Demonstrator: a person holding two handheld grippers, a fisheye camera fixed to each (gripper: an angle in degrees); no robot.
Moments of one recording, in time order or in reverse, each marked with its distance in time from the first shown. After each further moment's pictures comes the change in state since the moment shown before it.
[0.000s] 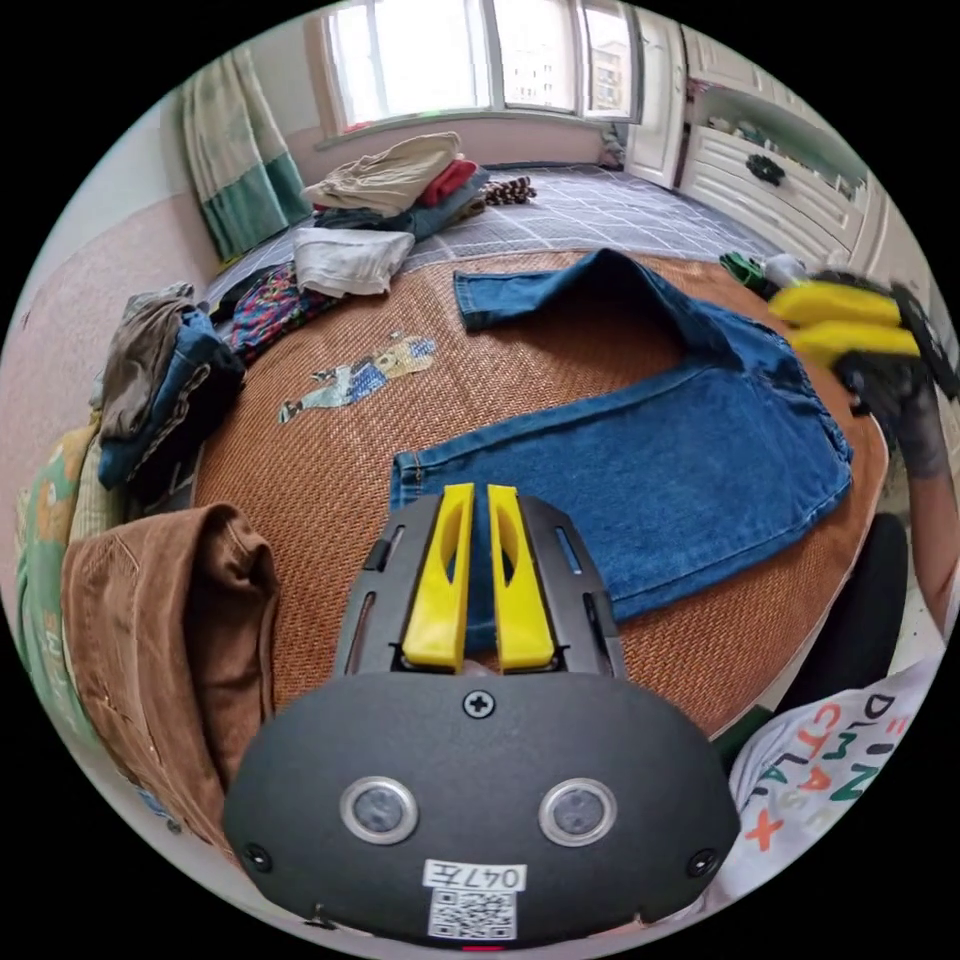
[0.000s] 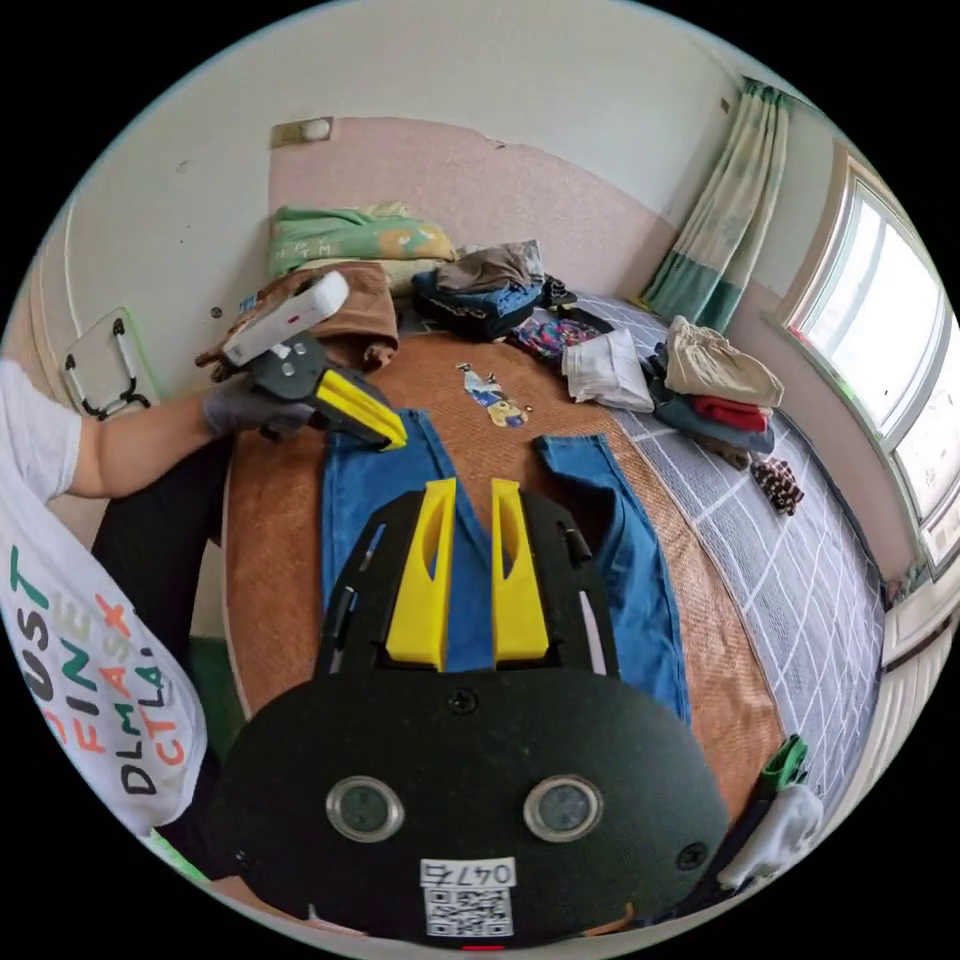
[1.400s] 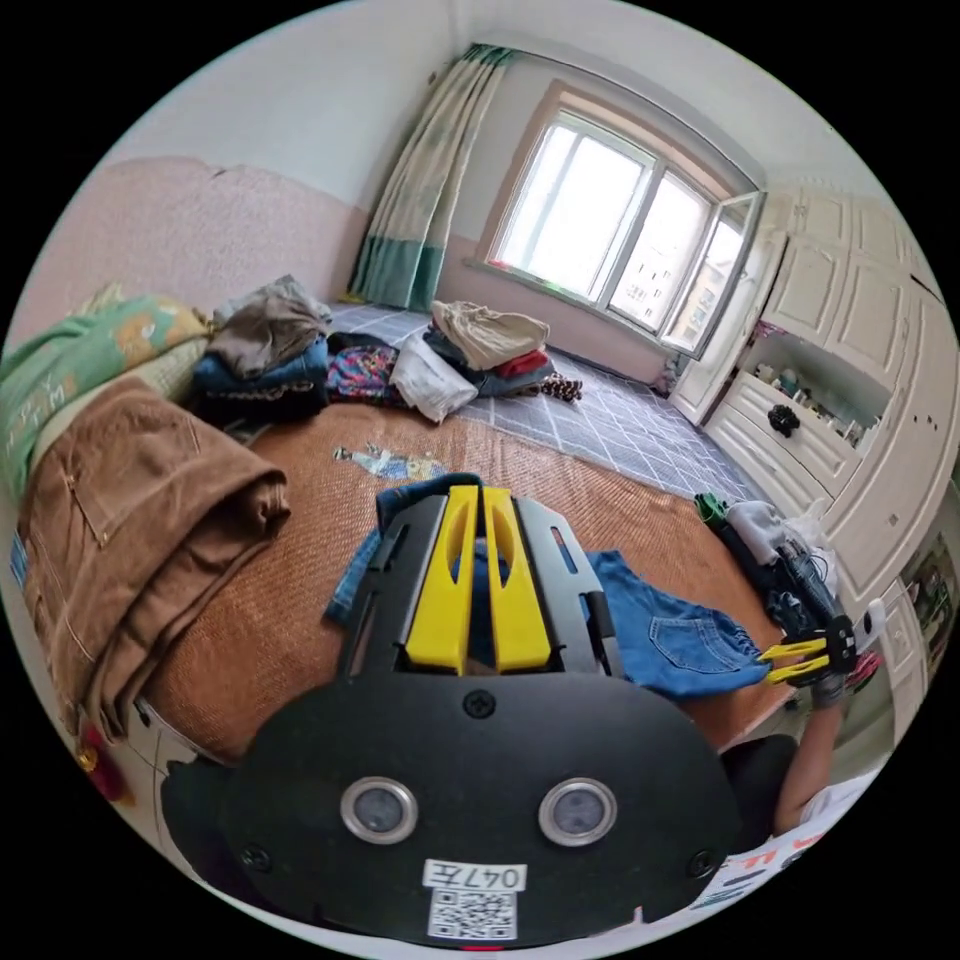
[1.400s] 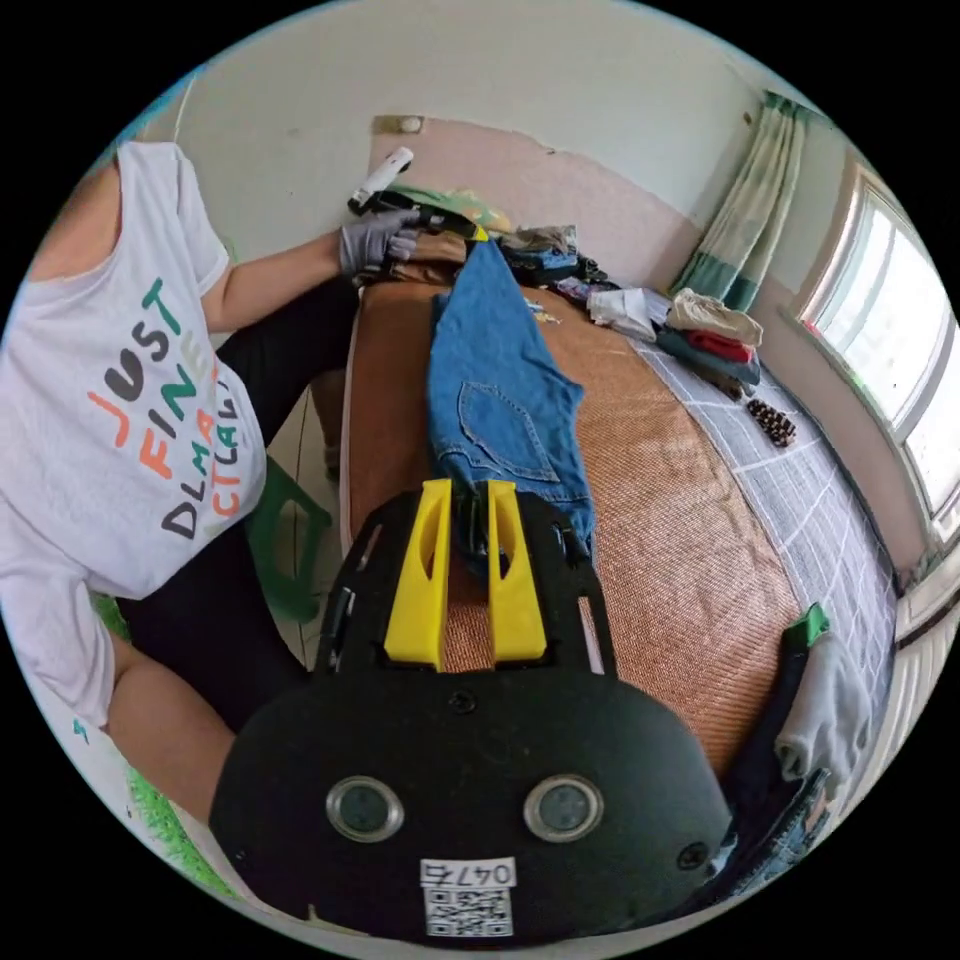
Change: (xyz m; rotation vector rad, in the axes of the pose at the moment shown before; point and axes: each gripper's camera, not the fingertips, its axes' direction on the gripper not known) left arm -0.137 0.266 -0.302 0.520 0.082 -0.489; right arm -0.063 0.446 -0.223 0.045 -0.116 -0.077
